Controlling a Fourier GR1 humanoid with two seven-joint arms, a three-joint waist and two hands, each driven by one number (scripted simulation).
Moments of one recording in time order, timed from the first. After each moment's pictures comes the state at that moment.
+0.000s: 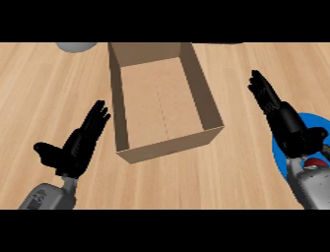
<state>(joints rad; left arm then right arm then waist) -0.15 0.28 -0.32 -1.35 0.42 0.13 -0.16 -0.25 -0.35 0.22 -1.54 -0.16 -0.09 0.01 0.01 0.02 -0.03</state>
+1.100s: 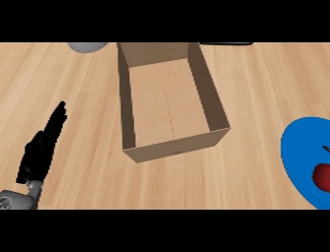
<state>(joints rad) -0.09 0.48 -0.30 -1.40 0.18 0.33 -0.03 -0.30 -0.85 -0.06 -0.84 -0.22 0.59 -0.37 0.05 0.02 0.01</state>
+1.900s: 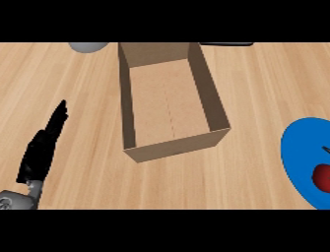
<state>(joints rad) -0.09 0.48 -0.30 -1.44 0.15 0.34 0.02 -0.42 -1.07 0.37 -0.85 0.28 0.68 -0.50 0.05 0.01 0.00</state>
